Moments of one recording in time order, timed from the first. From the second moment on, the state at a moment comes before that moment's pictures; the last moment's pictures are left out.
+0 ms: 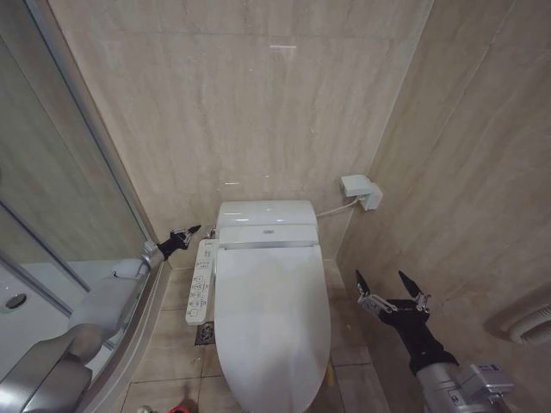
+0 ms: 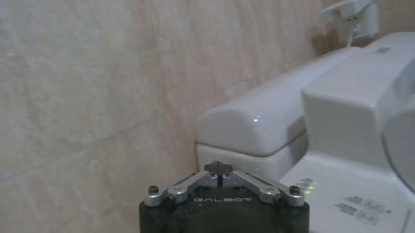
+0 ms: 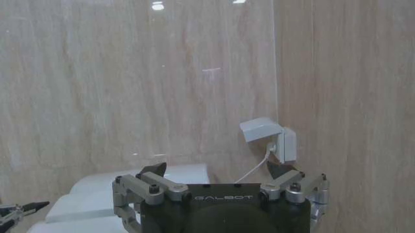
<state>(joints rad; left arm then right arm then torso) 0.25 -1.11 0.01 -0.49 -0.38 -0.58 0.69 -1.81 1.43 0.70 2.50 0.33 -0.15 0.02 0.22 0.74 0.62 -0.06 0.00</state>
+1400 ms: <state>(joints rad) 0.22 -1.09 0.00 -0.41 -0.35 -0.61 0.81 -1.81 1.43 0.70 2.50 0.33 -0.15 0.02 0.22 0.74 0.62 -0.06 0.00</state>
